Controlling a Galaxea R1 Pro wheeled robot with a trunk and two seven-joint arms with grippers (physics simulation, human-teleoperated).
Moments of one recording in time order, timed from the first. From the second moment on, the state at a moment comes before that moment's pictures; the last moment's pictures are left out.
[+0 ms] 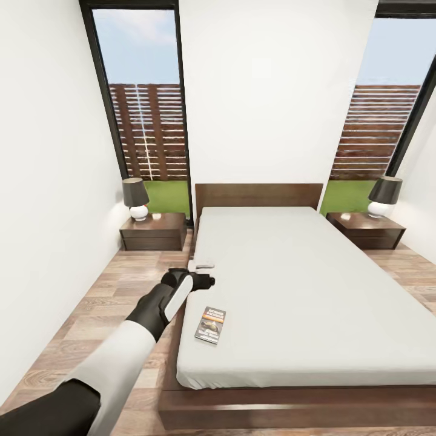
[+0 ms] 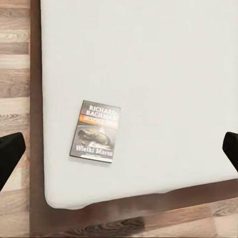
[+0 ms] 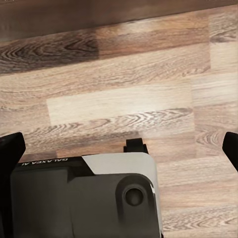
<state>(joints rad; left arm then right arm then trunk) -0.89 -0.17 -0.31 -0.78 0.41 0.71 0.26 -0.47 -0.04 0.00 0.06 -0.14 0.02 0.04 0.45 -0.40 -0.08</state>
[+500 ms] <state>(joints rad) -0.89 -0.17 -0.31 -0.74 0.46 0.68 0.25 -0.47 -0.04 0.00 0.06 -0.14 0.02 0.04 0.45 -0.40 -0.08</state>
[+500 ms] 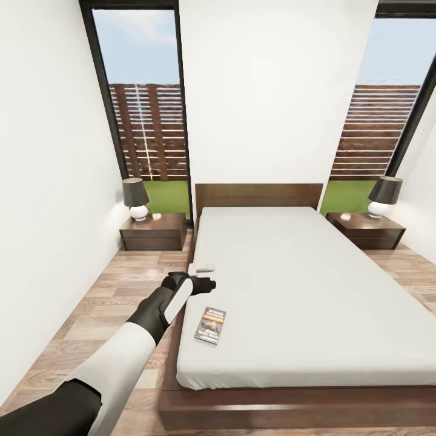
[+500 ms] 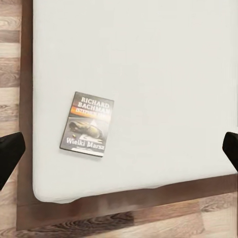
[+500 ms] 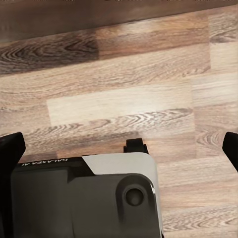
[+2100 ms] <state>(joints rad) -0.88 -0.17 -0.31 -0.72 0.64 0.51 0.22 -0.47 -0.04 0.00 0.06 -0.14 0.03 0.04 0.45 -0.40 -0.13</state>
